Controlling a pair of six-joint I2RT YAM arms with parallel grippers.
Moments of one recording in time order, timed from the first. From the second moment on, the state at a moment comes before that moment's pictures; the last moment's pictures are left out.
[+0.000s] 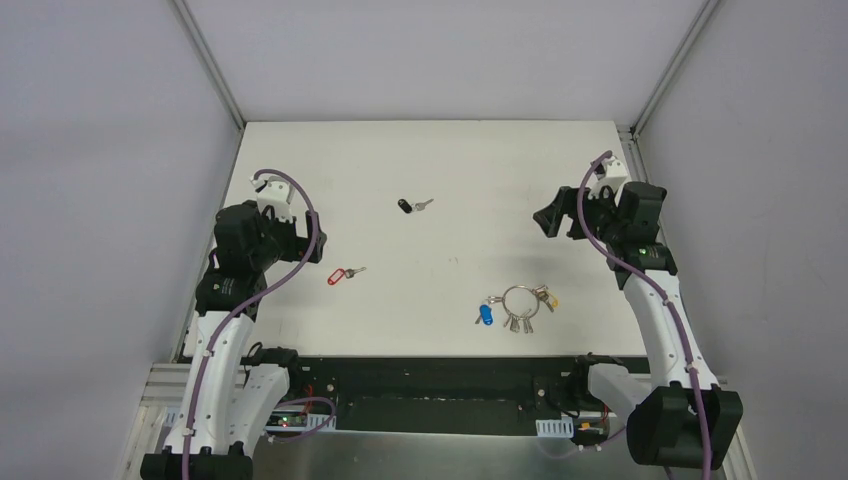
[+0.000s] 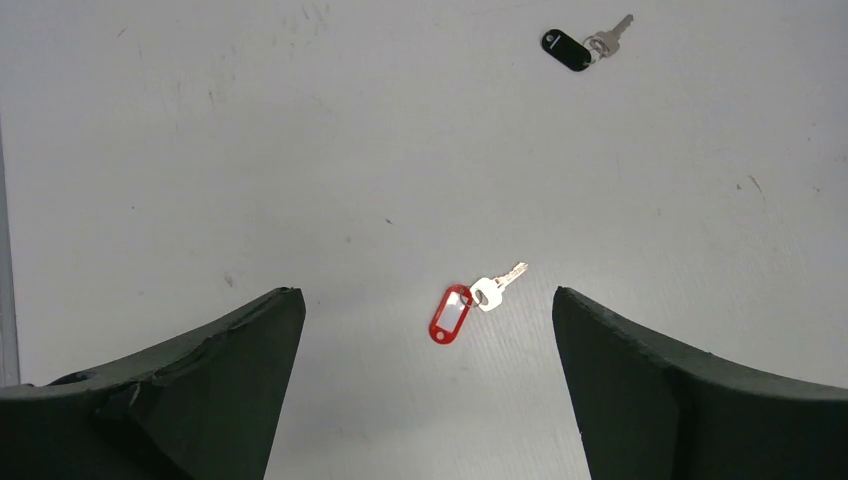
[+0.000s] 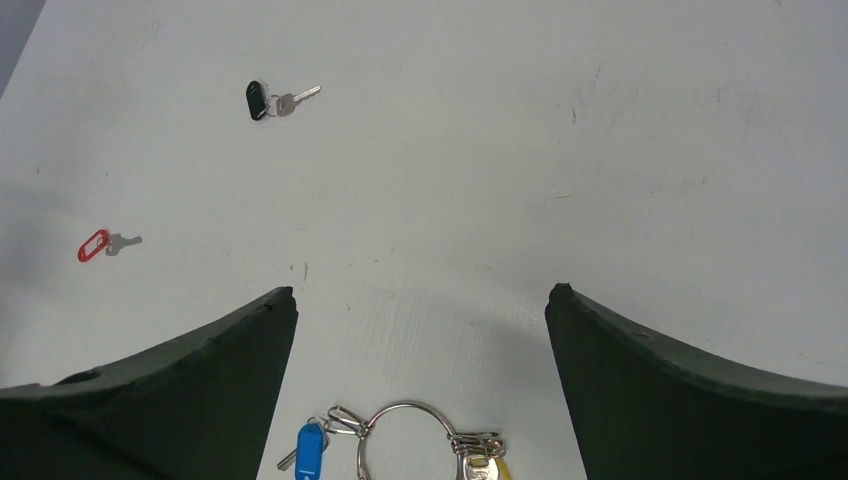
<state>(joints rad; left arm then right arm) 0.00 0.72 0.78 -0.52 0.21 0.05 -0.03 1.02 0.83 -0.30 -0.49 0.10</state>
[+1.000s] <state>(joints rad) 0.00 0.76 0.80 -0.59 0.30 0.12 0.60 1.05 0.81 -0.76 -0.27 -0.34</state>
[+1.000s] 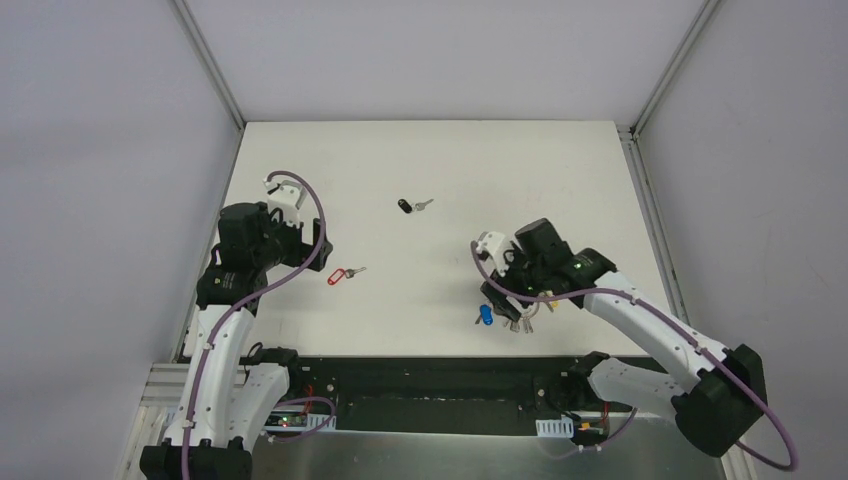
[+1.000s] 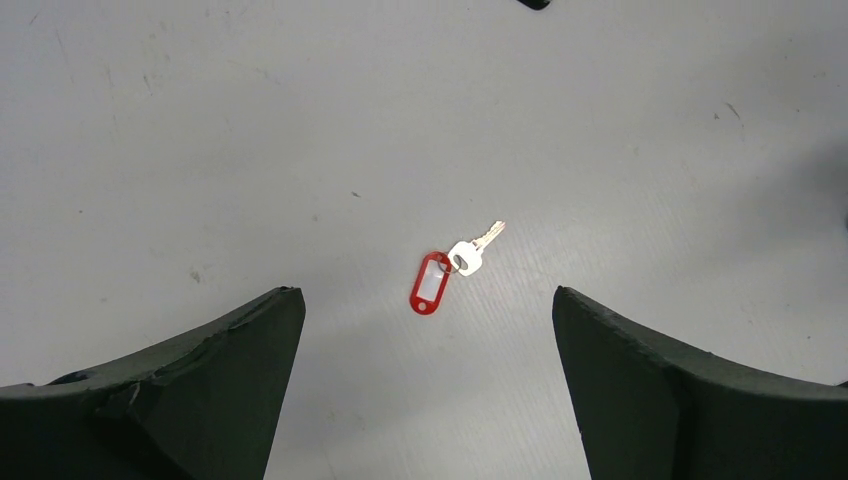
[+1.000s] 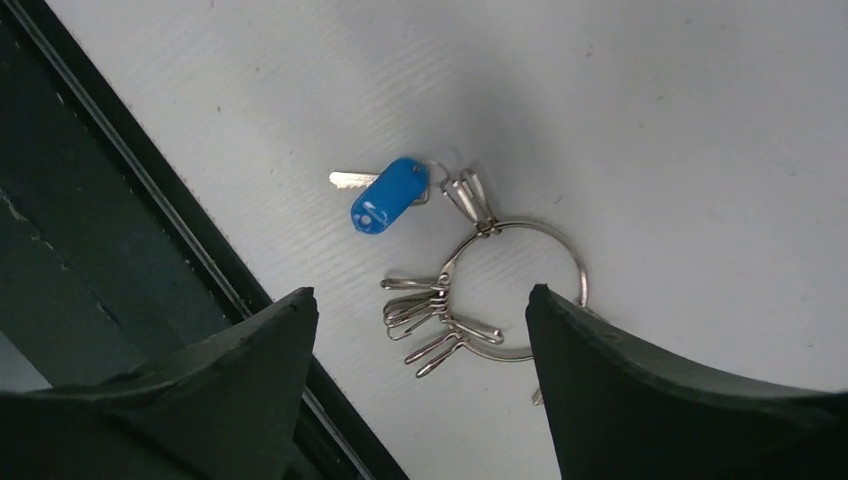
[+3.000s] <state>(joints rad) -0.02 0.85 0.80 -0.57 0.41 0.16 0.82 1.40 0.86 -0.65 -0.03 -0.54</state>
